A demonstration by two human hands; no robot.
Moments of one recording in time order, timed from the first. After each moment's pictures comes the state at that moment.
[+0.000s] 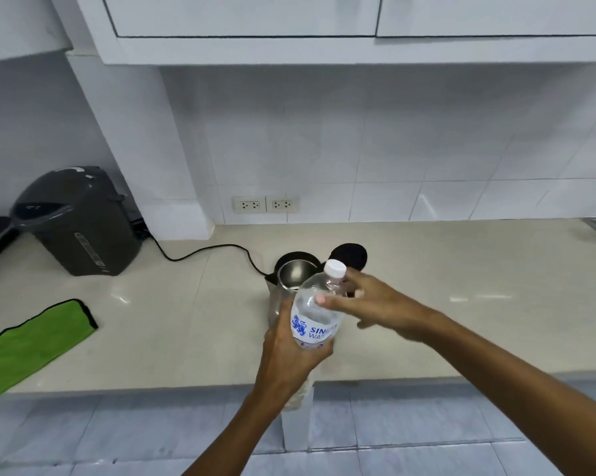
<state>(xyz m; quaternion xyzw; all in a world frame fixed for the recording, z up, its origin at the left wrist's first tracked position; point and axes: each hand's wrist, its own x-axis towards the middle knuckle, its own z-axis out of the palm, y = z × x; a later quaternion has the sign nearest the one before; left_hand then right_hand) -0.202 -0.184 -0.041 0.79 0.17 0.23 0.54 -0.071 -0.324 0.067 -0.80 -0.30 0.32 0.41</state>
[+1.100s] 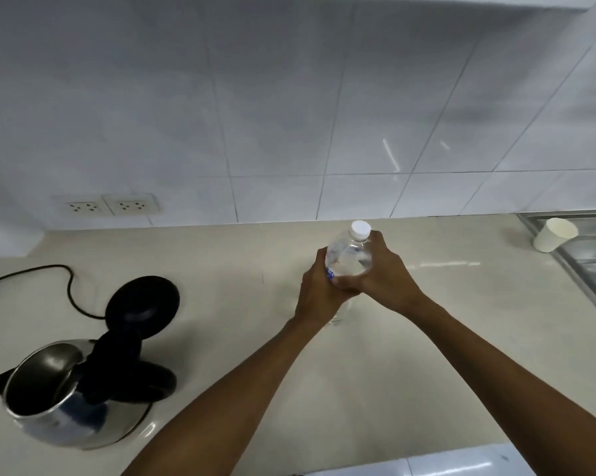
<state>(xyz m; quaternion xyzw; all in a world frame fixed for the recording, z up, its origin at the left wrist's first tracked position) 0.272 -0.388 -0.091 0.79 0.16 0.12 0.58 0.333 -0.516 -0.014 -0.88 -0.21 0.13 0.41</state>
